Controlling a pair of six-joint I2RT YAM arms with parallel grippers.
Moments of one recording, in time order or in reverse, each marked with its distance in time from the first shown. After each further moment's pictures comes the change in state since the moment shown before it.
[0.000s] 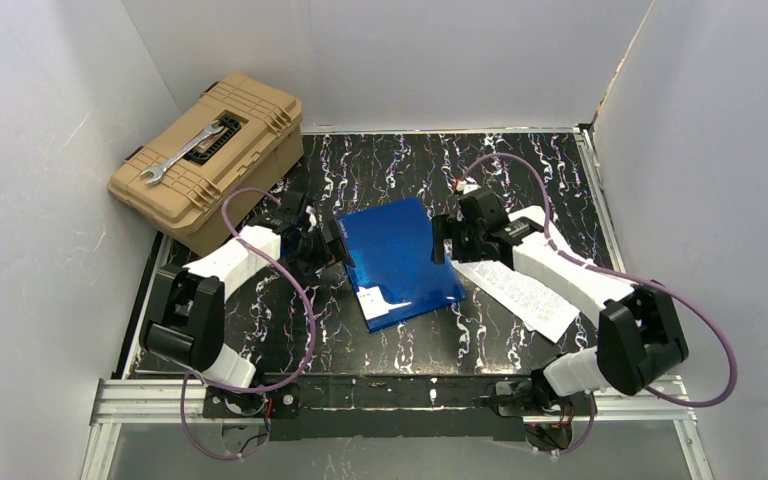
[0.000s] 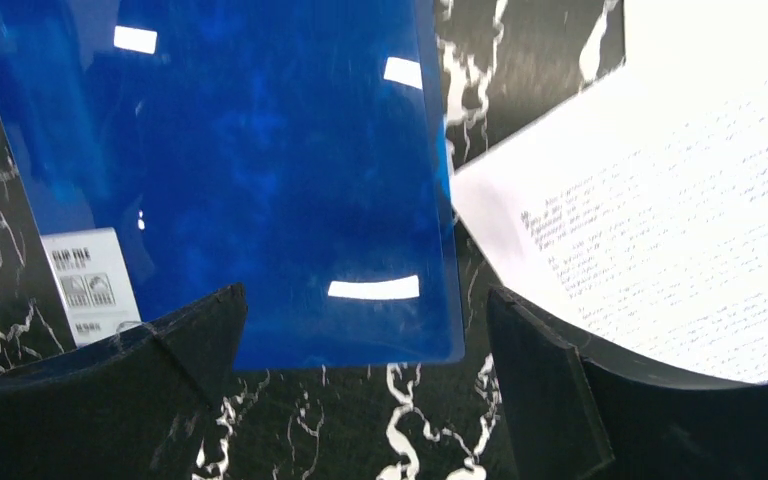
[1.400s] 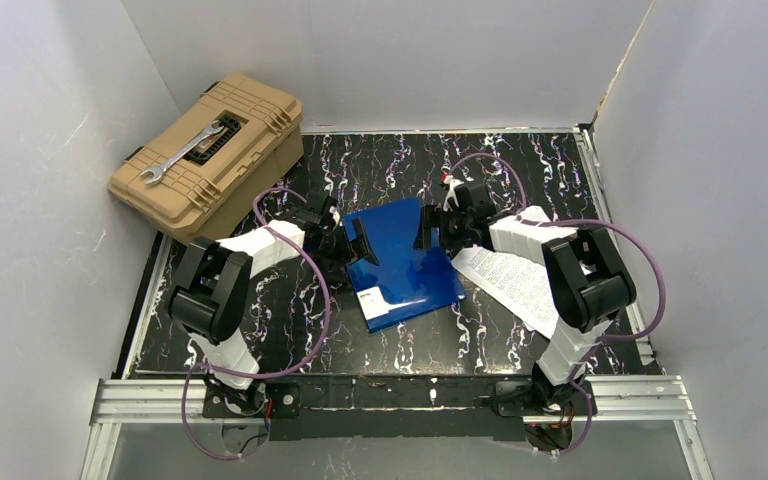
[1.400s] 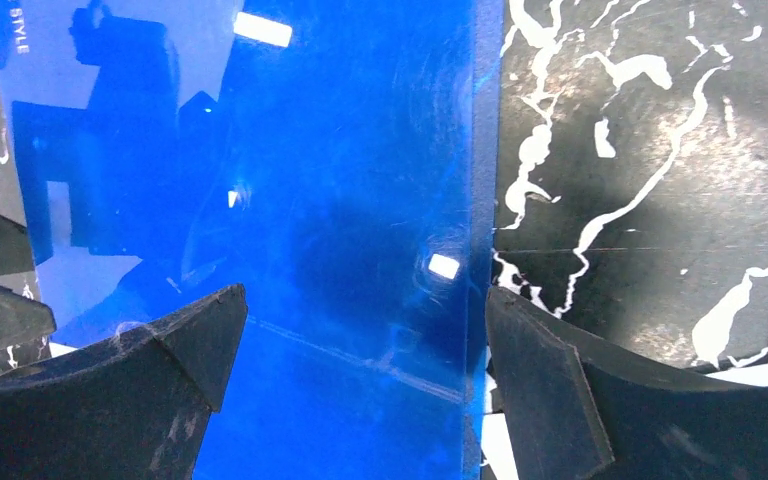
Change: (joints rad) left arm -0.085 0.180 0.019 0.190 0.092 -0.058; right arm -0.113 0.413 0.095 0.357 -0.273 -0.063
